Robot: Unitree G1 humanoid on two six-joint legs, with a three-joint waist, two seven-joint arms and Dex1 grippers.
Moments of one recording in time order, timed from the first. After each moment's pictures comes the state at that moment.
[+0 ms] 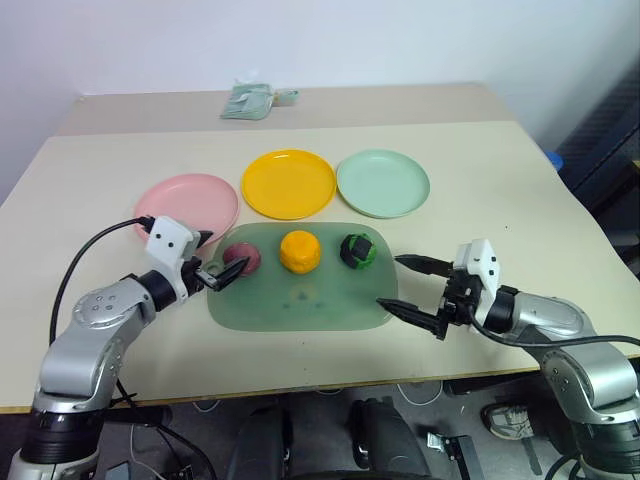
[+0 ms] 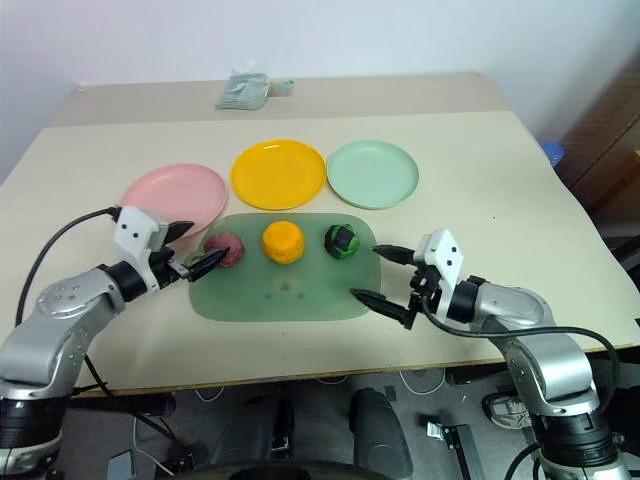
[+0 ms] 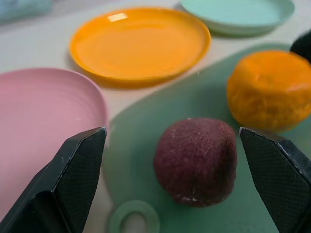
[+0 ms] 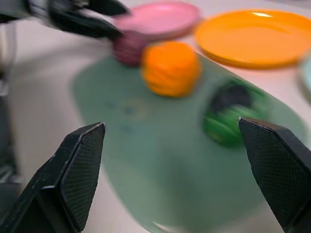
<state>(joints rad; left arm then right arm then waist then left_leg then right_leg) -0.13 0.63 0.12 -0.32 -0.40 0.56 -0.57 -0.06 -0.65 -0.06 -0.49 0.57 0.52 0.86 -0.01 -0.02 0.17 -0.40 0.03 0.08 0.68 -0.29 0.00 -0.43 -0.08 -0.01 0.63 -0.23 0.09</state>
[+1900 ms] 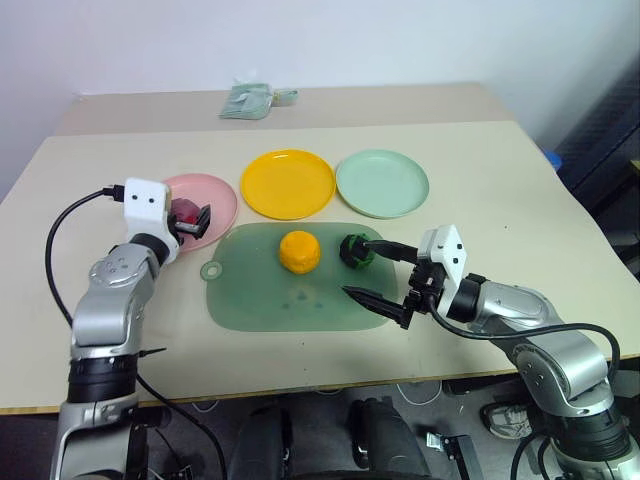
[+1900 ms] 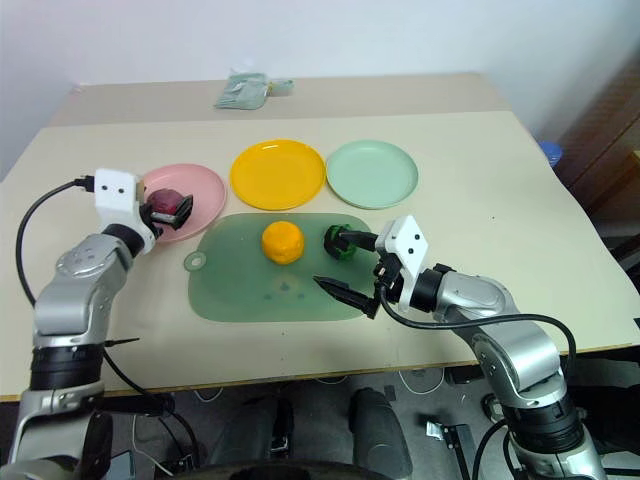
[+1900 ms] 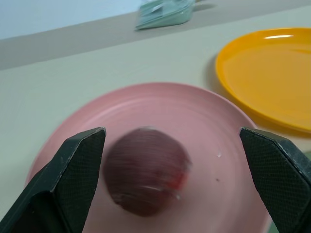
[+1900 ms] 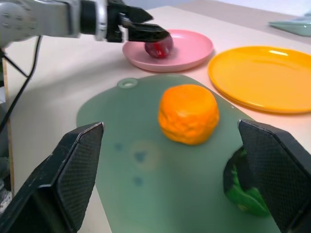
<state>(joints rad) -0.25 0.52 0.27 -0.16 -0.27 0.53 -0.32 -0.20 -0.57 0.04 -0.50 0.54 0.57 0.71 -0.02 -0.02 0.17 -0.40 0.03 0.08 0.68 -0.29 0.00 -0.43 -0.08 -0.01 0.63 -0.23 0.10</state>
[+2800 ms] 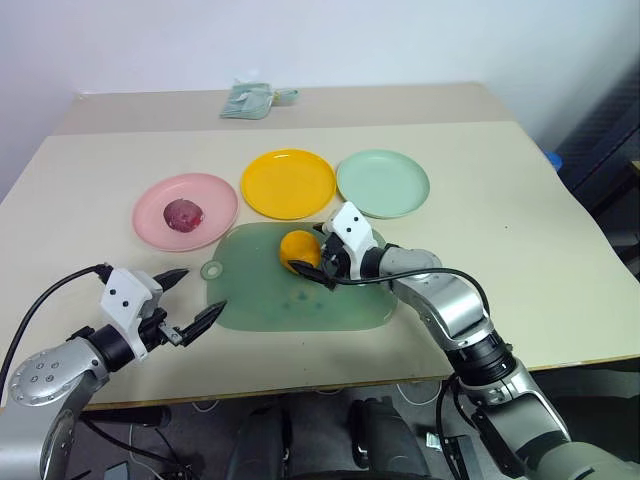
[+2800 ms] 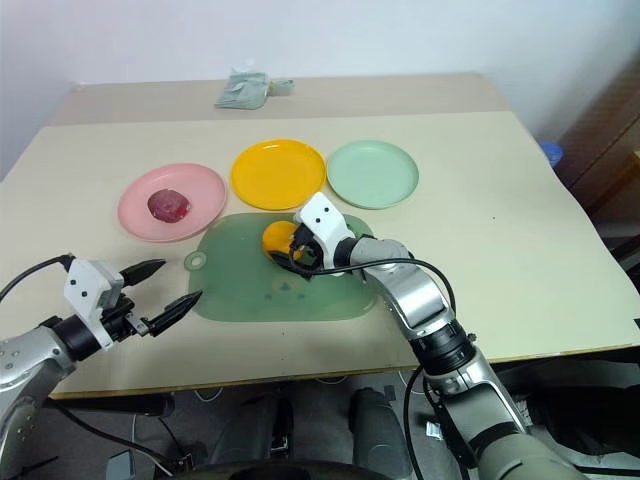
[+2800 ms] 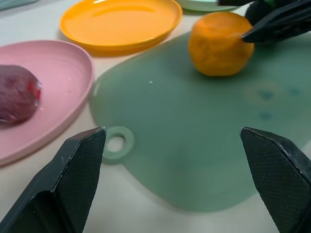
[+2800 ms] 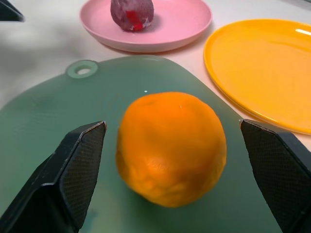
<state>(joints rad) 0.29 0.63 0.38 -0.53 -0.46 0.40 -0.74 -0.55 -0.27 0.34 -0.10 0.20 0.62 0.55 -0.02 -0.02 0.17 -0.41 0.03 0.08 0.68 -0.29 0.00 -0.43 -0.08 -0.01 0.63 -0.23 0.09</state>
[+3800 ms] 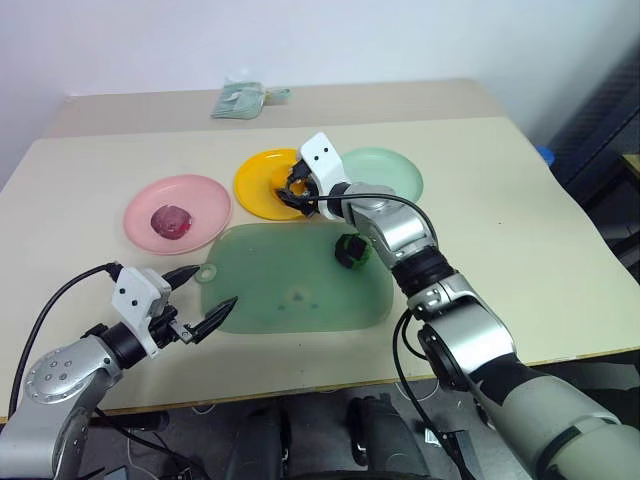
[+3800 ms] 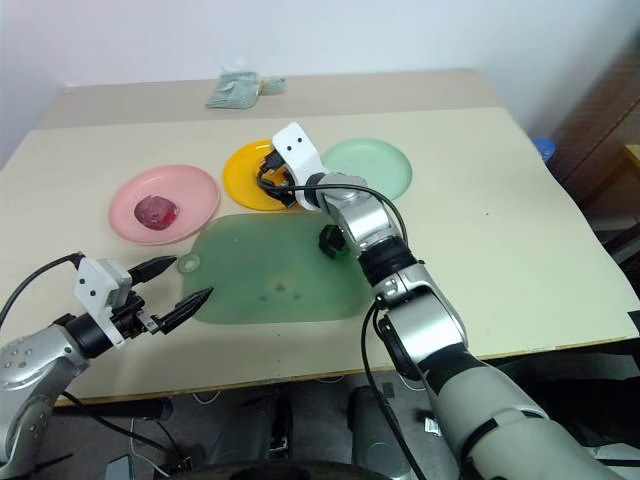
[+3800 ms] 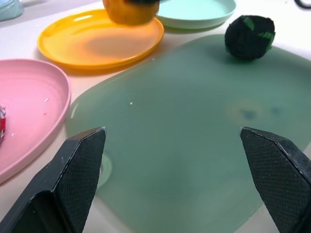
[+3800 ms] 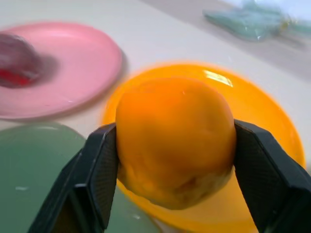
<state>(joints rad) 0.26 0.59 0.33 -0.53 -0.47 0.37 -0.71 -1.09 -0.05 0.20 0.79 0.09 0.32 0.43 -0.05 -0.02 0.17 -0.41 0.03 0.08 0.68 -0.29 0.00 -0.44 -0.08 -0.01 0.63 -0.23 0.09</state>
